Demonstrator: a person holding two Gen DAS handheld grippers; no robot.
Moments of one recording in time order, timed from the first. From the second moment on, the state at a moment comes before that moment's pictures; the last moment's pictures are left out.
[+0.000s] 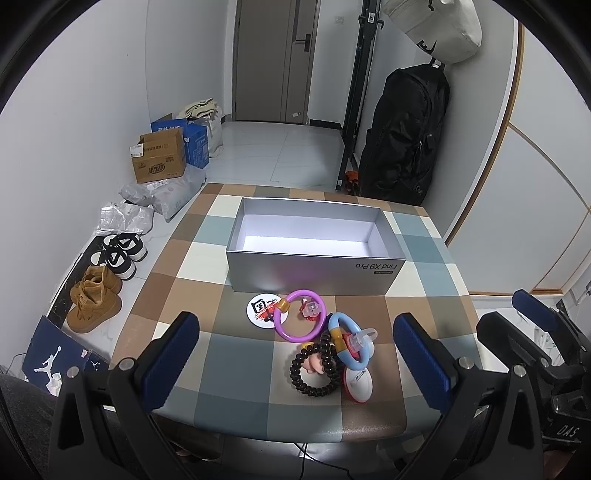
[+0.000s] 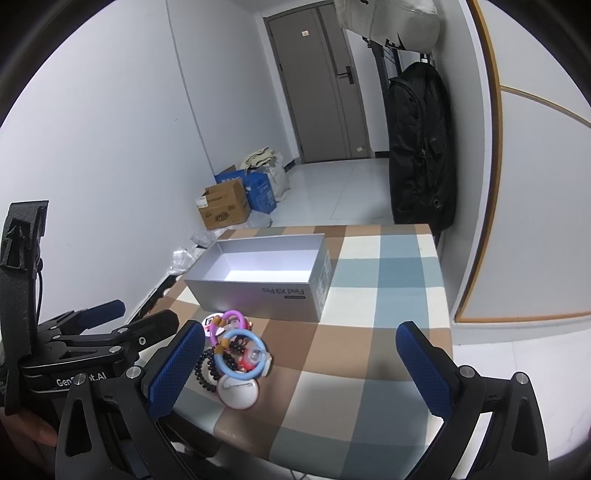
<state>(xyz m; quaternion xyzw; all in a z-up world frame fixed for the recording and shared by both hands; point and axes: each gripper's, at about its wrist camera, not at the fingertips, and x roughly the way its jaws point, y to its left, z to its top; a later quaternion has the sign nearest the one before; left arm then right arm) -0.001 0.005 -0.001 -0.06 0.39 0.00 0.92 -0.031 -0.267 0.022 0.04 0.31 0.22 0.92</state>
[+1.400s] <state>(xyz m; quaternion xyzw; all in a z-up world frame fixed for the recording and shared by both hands) 0.034 0.089 -0.041 -0.22 0.49 -0.03 0.84 -0.011 -0.179 -0.060 -0.04 0.49 0.31 0.81</state>
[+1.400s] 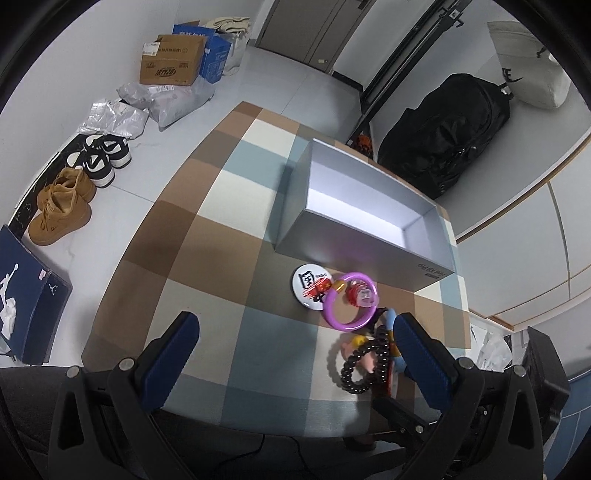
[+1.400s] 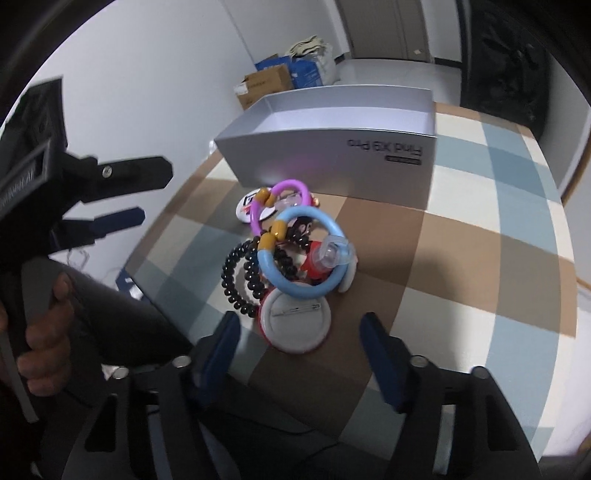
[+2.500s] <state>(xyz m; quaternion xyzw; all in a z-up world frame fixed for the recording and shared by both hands) 0.023 0.049 -0.068 -0.17 0.54 -0.12 0.81 -0.003 -0.217 -0.037 0.04 0.48 0.30 0.83</state>
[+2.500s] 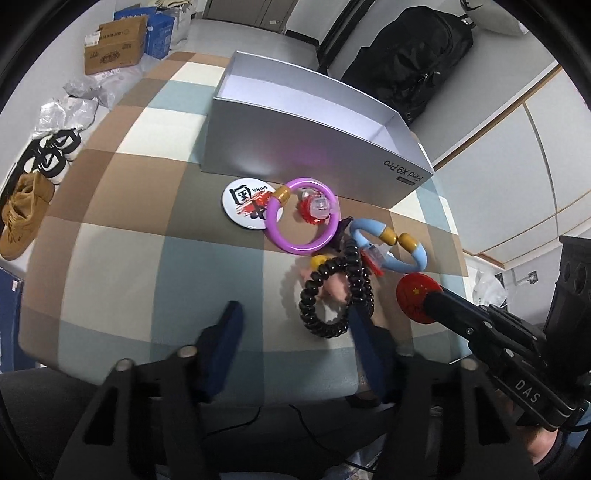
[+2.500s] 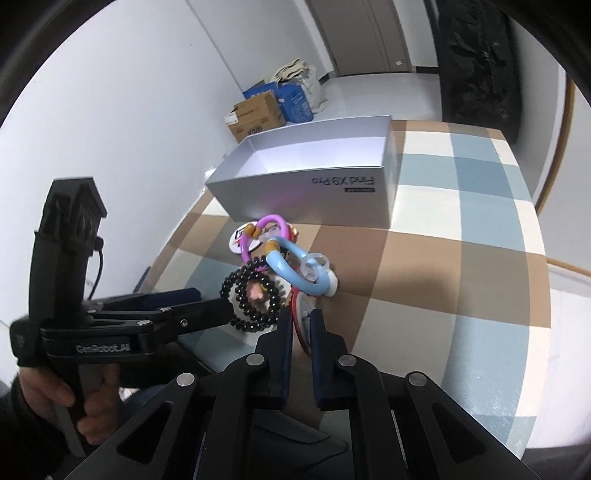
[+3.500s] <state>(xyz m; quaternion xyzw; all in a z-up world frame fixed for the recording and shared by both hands) 0.020 0.054 -0.019 -0.16 0.46 -0.10 0.87 0.003 -0.239 -0.006 0.11 0.44 0.28 0.85</state>
